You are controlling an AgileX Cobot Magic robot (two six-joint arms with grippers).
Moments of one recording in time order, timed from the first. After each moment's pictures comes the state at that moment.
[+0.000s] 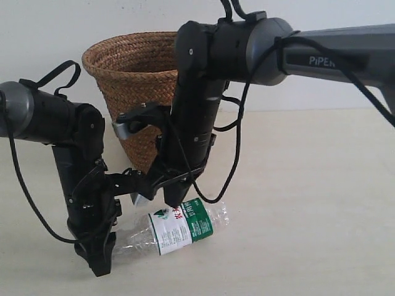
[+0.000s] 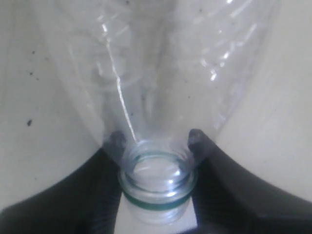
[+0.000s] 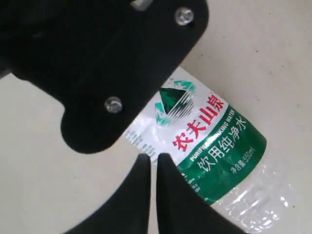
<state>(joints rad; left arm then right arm) -0.43 2.06 -1.25 -0.15 1.05 0.86 0.71 2.12 -1.81 0.27 1.22 -0.46</state>
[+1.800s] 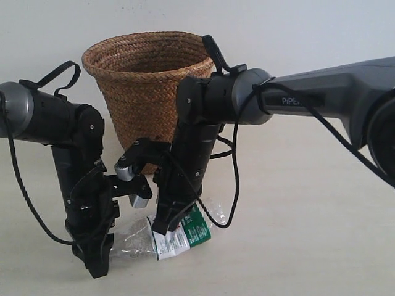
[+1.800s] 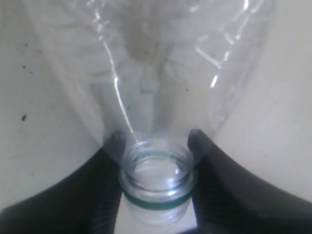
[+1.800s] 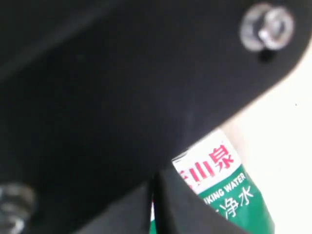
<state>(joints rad) -0.43 2.06 -1.25 -0.14 1.06 0.88 0.71 2.24 -1.72 0.33 1.04 -0.79</state>
